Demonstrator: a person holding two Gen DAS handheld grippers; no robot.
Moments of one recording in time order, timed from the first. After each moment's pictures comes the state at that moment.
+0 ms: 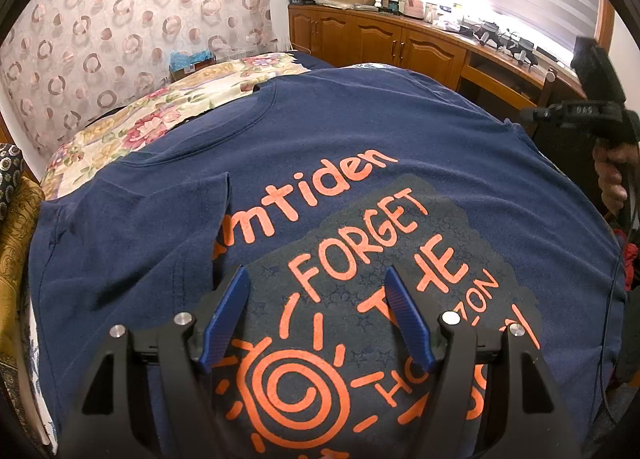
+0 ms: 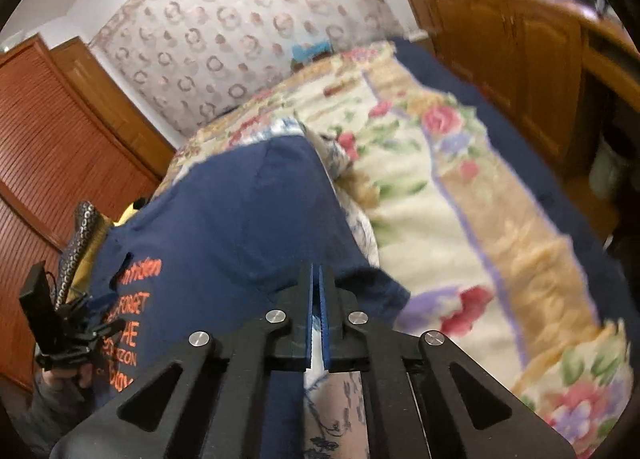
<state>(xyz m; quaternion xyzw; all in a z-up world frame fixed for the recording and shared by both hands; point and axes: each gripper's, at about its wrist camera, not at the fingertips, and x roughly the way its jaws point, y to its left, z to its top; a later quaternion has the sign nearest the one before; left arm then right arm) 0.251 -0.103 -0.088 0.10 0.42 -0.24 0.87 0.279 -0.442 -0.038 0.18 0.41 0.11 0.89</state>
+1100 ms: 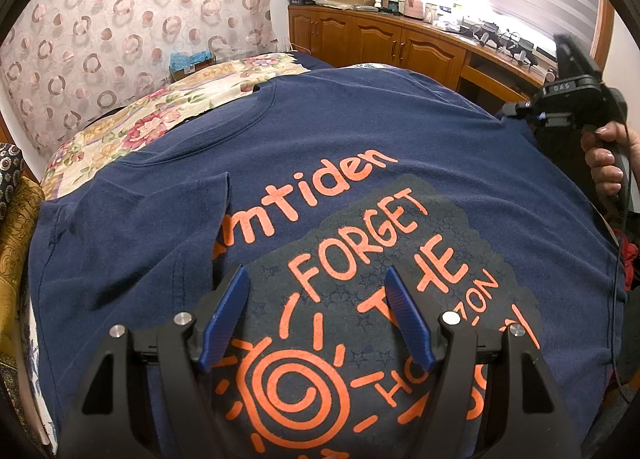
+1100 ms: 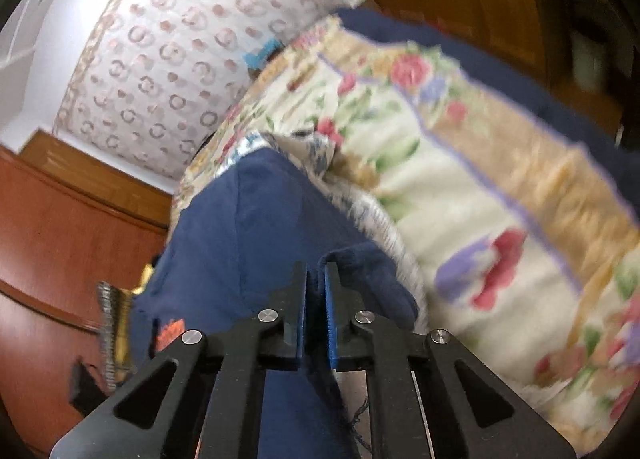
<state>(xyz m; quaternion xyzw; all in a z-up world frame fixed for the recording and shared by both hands) 0.251 -0.103 -0.088 0.10 0.42 -0.24 0.87 0.299 -0.456 -0.049 0.33 0.43 0.05 0.84</state>
